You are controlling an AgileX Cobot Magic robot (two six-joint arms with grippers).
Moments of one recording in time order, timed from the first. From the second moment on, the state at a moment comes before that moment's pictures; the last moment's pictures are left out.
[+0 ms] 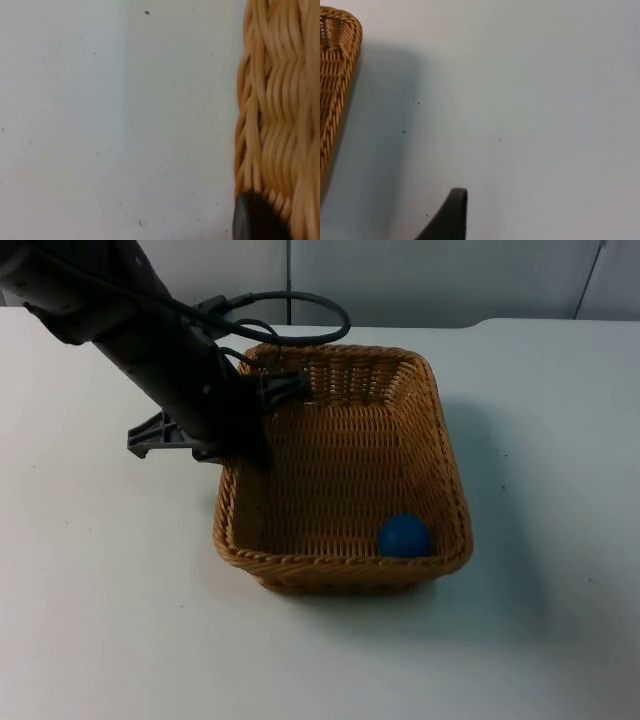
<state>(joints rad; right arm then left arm) 0.16 1.02 -0.96 -0.24 0.84 0.10 -0.36 2.23 -1.41 -0.64 0.46 0.10</state>
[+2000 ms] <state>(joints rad) 0.16 1.02 -0.96 -0.21 0.78 0.11 -0.22 1.57 -1.37 0.05 0.90 -0.16</state>
